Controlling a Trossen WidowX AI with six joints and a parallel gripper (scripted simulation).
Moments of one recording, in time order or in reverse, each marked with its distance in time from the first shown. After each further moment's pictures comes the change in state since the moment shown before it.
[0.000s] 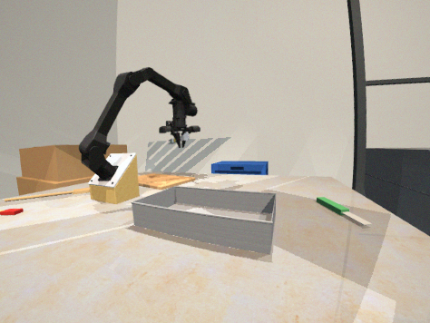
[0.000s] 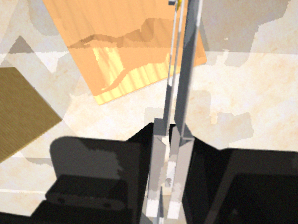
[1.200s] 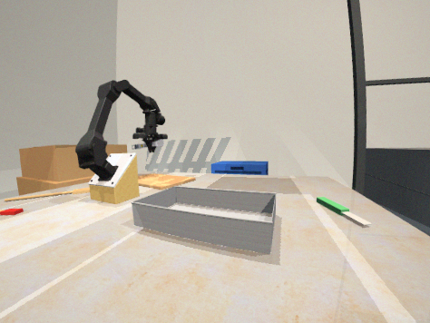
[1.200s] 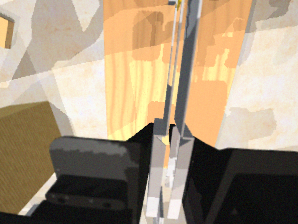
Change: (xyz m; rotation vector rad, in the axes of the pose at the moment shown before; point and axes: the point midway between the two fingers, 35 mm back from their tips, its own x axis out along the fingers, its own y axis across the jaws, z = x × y) arm 0.016 0.108 0.170 -0.468 -0.024 0.043
